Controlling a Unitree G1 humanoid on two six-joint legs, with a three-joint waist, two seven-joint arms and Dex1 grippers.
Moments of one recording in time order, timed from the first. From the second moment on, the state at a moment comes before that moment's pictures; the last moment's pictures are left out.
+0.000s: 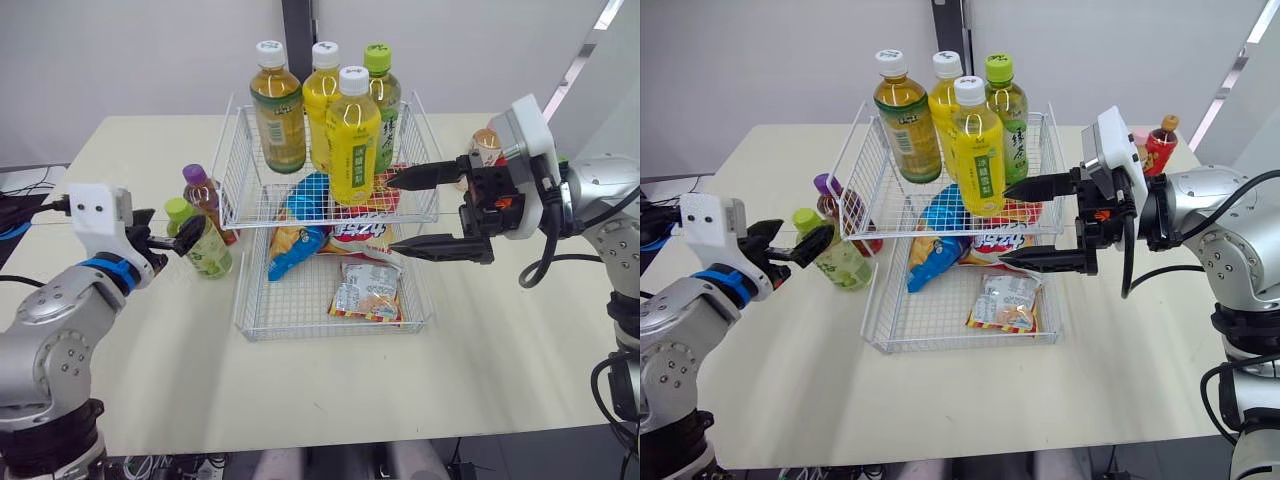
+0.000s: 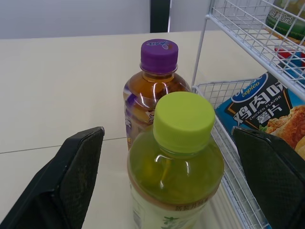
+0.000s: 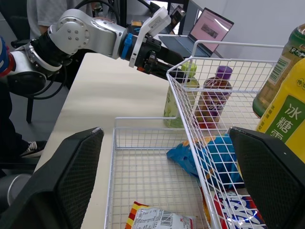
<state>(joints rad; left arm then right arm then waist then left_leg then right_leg) -0.28 0.61 0.49 -0.46 -0.59 0.95 -0.25 -0.84 -0.80 0.02 -0.30 0.75 0.75 1.15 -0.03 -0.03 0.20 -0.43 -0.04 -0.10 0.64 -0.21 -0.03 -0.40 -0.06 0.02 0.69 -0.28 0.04</state>
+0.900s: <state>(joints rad) -0.33 0.63 0.42 -0.37 -0.53 0.87 -0.30 -0.85 -0.81 0.02 -0.31 0.77 0.76 1.15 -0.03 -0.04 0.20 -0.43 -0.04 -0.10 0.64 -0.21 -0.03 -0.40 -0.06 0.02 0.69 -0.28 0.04</state>
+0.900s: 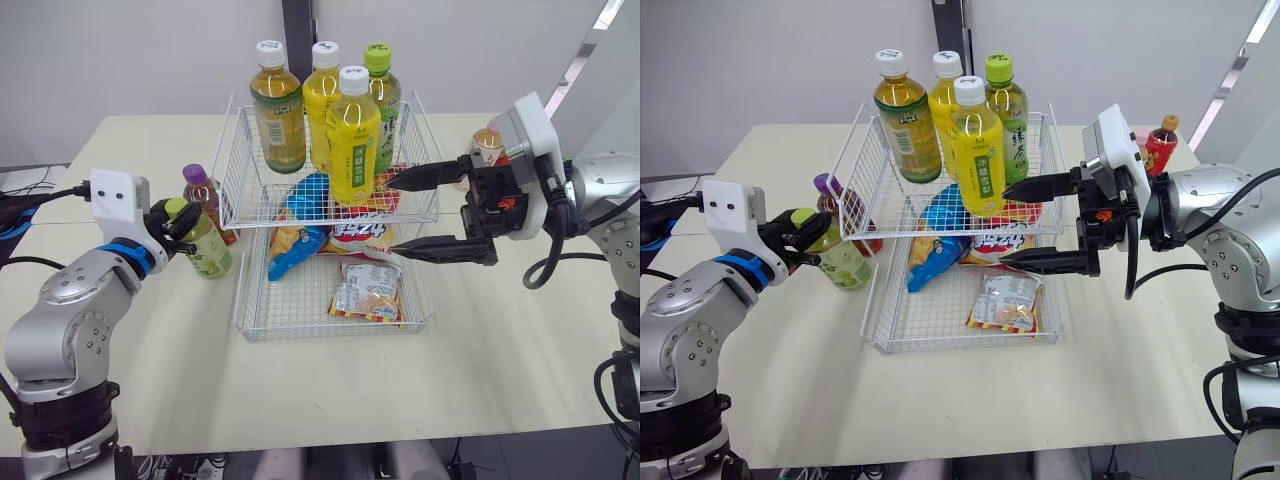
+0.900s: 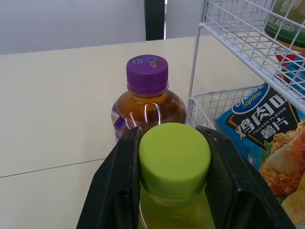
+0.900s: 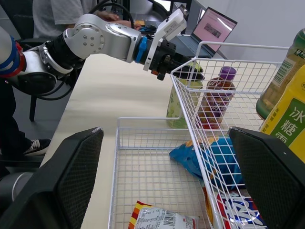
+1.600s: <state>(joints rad) -1.02 1.30 0.41 -0.03 -0.94 1.21 -0.68 -0.81 -0.86 -0.06 -0.32 0.78 0.80 1.13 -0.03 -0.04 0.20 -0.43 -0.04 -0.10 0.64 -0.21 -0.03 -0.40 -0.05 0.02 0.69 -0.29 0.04</state>
